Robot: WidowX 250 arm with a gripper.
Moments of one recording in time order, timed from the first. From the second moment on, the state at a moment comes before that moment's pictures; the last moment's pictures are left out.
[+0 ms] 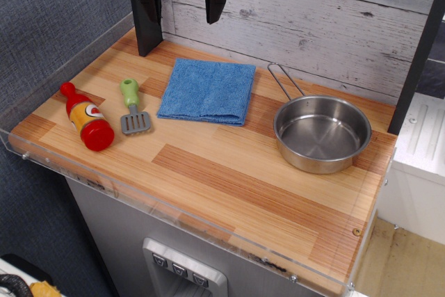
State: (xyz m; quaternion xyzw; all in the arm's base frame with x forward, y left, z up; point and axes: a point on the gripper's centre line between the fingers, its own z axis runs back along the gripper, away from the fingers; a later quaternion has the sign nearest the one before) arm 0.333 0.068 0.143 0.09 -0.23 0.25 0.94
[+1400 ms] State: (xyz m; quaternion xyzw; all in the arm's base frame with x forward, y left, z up) arm 0.346 0.077 0.076 -0.02 -0.15 0.30 0.94
